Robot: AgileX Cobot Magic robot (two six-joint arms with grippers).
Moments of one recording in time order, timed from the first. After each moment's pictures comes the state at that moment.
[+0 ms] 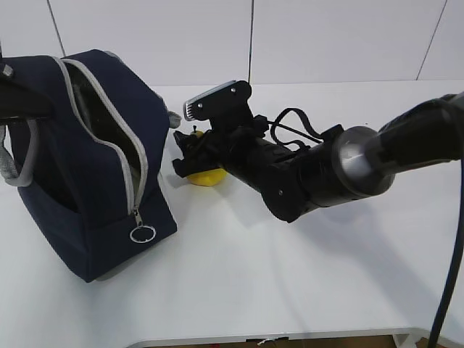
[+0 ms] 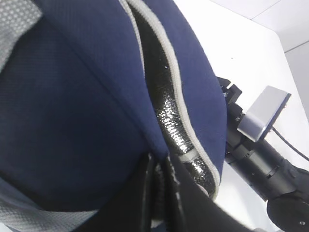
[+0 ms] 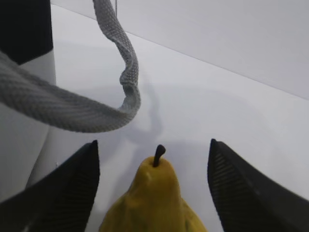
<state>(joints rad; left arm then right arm) -0.07 1.24 -0.85 -1.00 0.65 0.44 0.63 2.15 -1.22 0.18 -0.61 -0.29</state>
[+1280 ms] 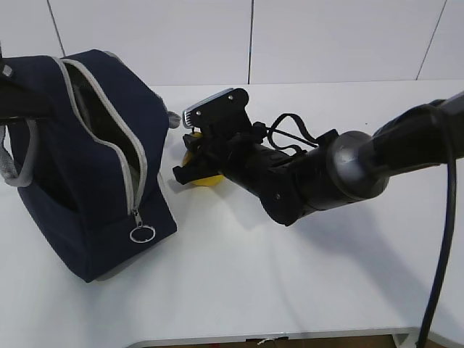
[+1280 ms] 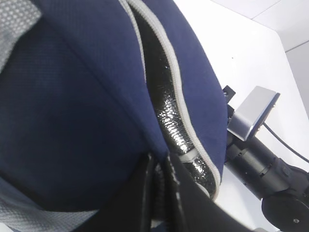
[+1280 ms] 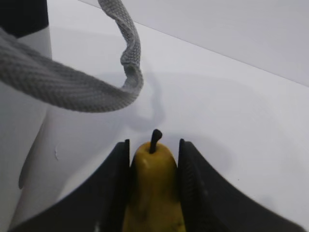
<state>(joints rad) -0.07 1.24 -0.85 -0.99 0.65 0.44 0.63 2.18 -1.23 0.18 -0.59 -0.29</state>
